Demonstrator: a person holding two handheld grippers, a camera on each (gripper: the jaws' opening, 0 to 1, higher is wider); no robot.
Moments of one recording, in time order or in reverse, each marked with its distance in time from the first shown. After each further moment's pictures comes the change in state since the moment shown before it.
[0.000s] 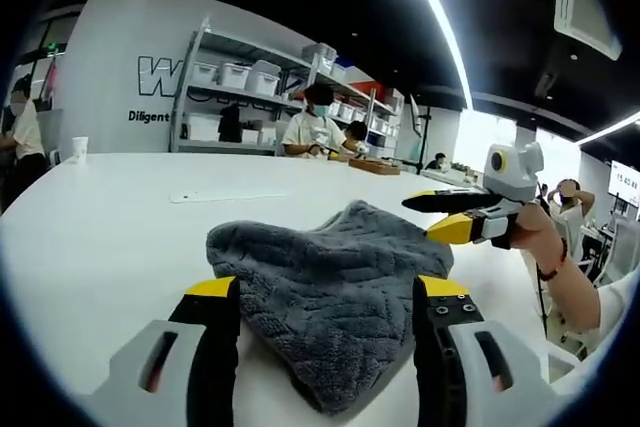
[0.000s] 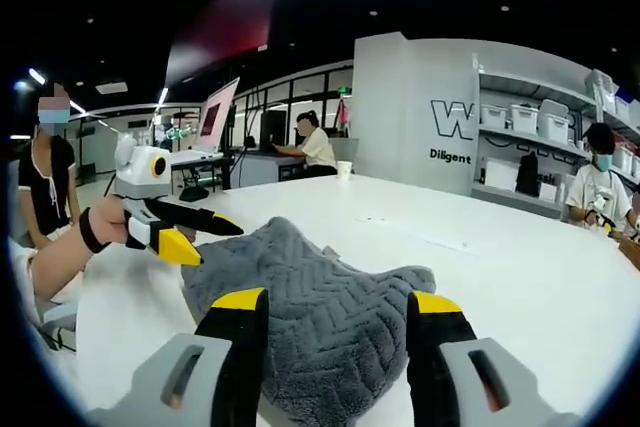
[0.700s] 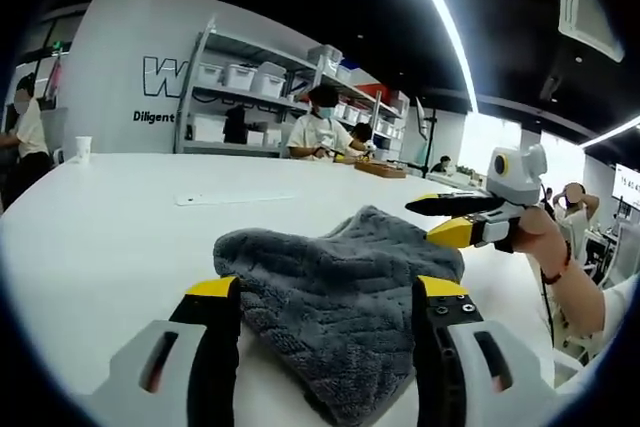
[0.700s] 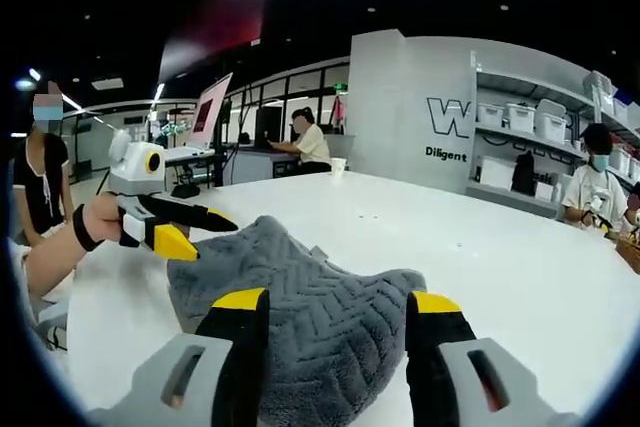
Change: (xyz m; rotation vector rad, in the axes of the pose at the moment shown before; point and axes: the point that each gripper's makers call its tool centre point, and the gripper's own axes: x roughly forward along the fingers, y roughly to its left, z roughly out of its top) left arm 0.010 0.017 0.011 -0.011 -0.013 0.015; right arm 0.005 -0.004 -0.002 -0.011 0.016 -0.017
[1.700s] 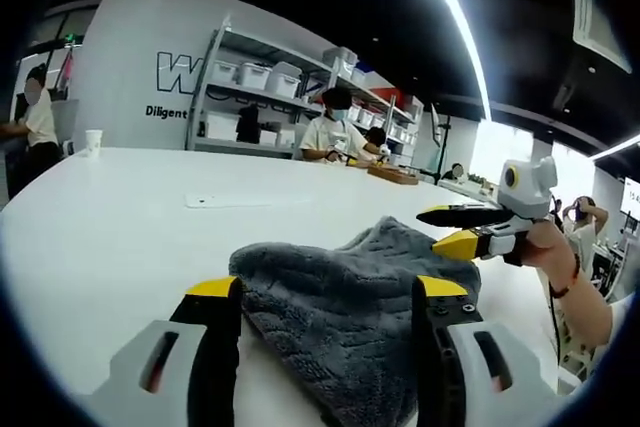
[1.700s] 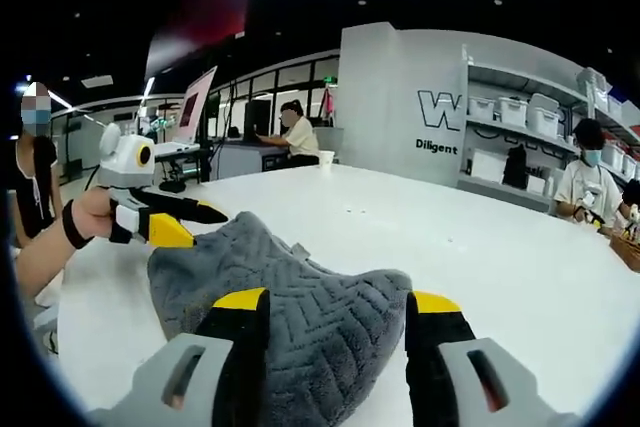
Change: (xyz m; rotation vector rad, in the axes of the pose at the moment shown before) left arm 0.010 0.006 0.004 -0.038 -0.009 0.054; right arm 0.012 -0.008 -0.007 0.013 0.032 -0.049
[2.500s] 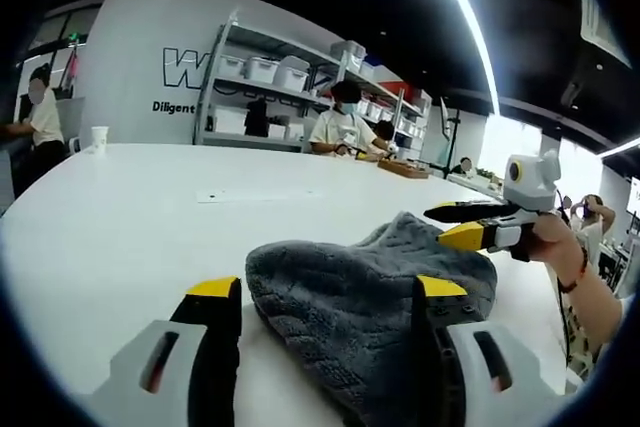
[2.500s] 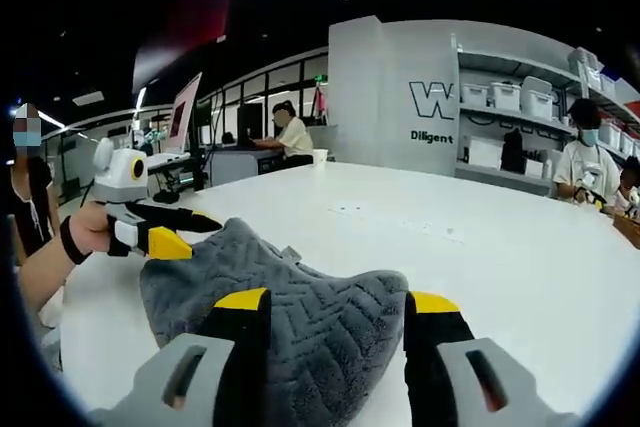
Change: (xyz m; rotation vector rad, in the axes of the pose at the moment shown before) left arm 0.004 0.012 -0.003 -0.003 0.026 0.036; right arm 0.014 -0.015 0.000 0.071 0.015 0.005
